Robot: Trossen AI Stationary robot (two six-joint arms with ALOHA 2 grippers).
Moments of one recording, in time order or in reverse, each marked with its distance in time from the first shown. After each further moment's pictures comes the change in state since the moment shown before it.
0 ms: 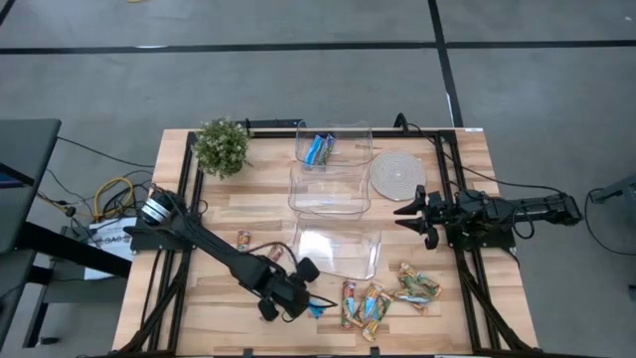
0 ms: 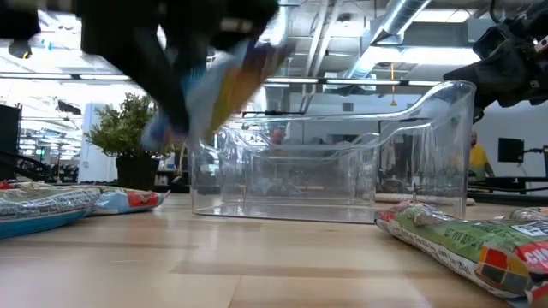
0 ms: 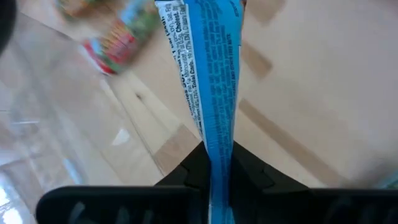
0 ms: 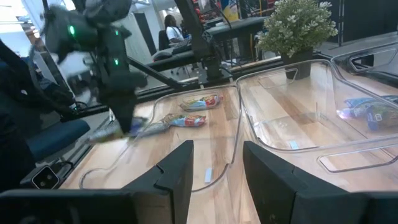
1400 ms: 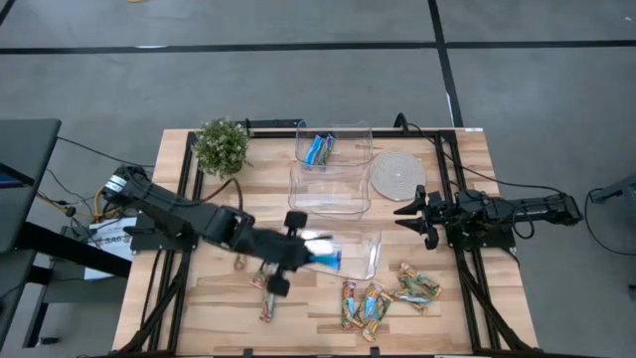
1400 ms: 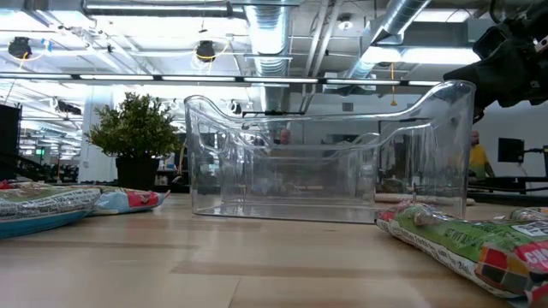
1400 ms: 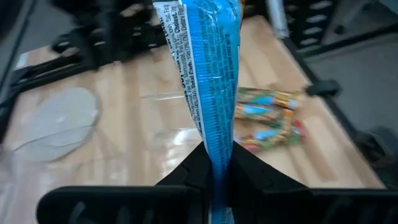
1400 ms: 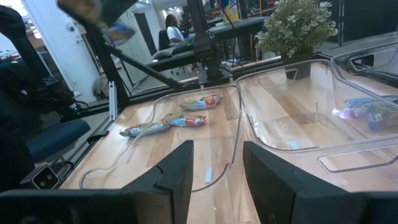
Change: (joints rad) left arm 0.168 -0.334 0.074 0.072 -0.059 -0.327; right arm 0.000 0.000 0.000 0.000 0.000 0.000
